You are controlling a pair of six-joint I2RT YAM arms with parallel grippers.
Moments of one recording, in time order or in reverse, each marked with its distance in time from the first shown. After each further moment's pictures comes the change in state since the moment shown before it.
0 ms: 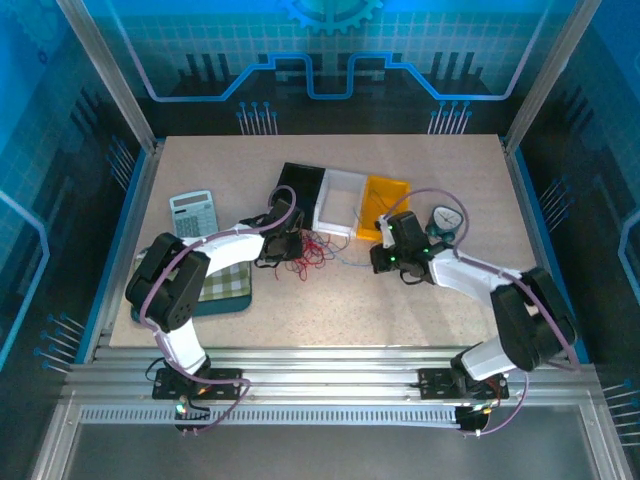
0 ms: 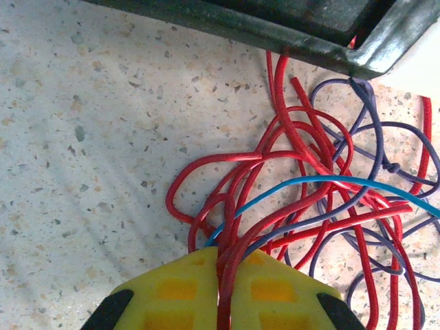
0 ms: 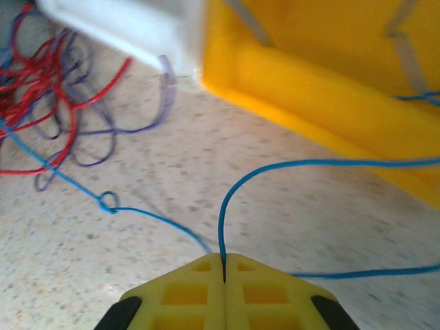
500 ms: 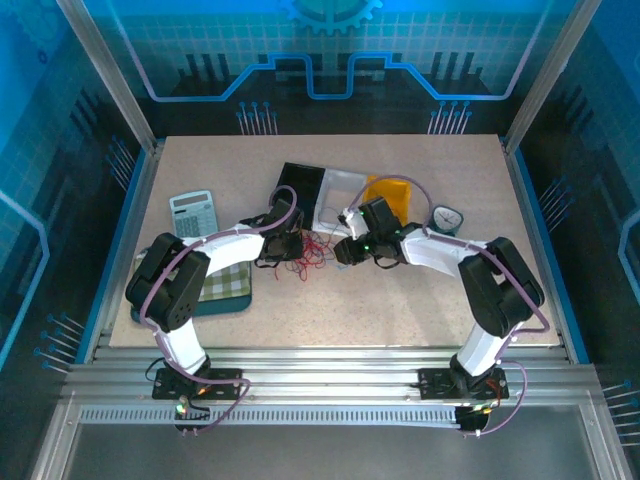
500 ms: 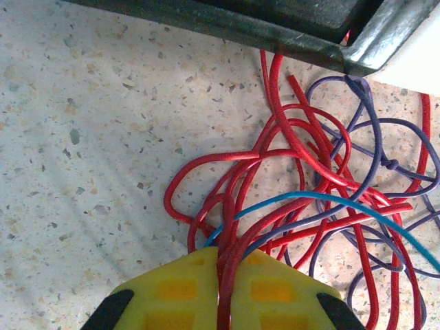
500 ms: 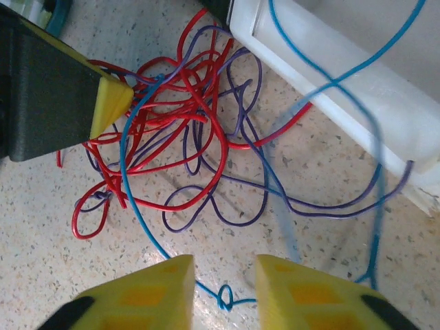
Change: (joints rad) left arm 0.000 0.000 0.000 0.000 0.004 0.019; right arm 0.079 0.225 0.239 -0.029 -0.199 -0.112
